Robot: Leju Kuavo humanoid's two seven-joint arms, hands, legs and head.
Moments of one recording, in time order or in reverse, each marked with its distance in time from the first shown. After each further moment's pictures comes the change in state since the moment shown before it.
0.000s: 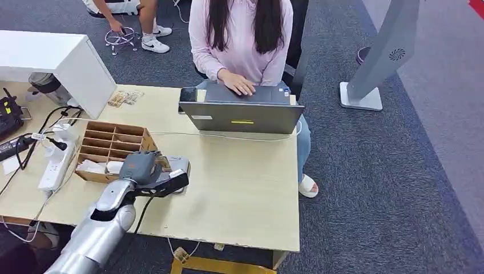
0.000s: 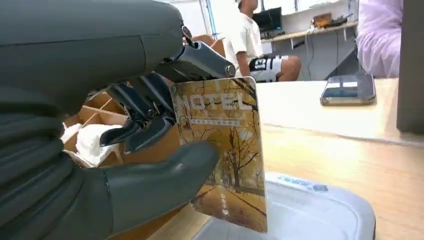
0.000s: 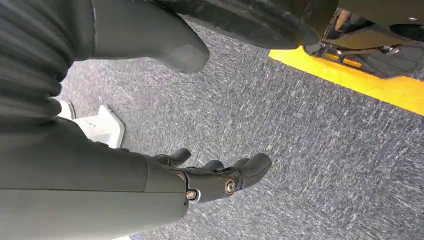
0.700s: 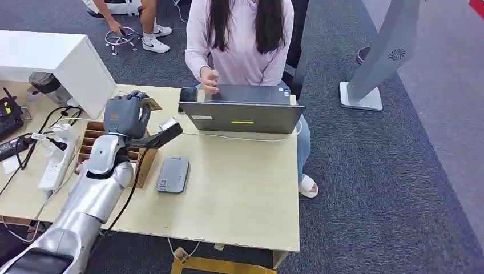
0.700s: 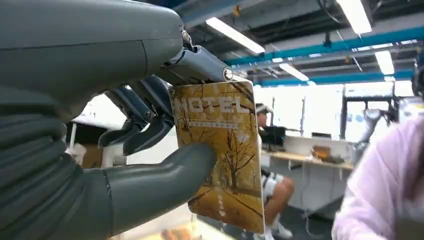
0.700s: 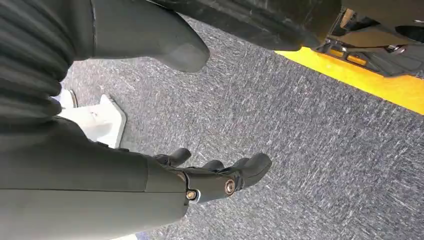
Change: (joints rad) left arm -0.295 -0.025 0.033 0.093 -0.087 0.261 -0.026; right arm -0.004 0.001 -0.001 0.000 0.053 -0.008 0.013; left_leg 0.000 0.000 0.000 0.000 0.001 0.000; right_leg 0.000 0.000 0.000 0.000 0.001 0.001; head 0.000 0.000
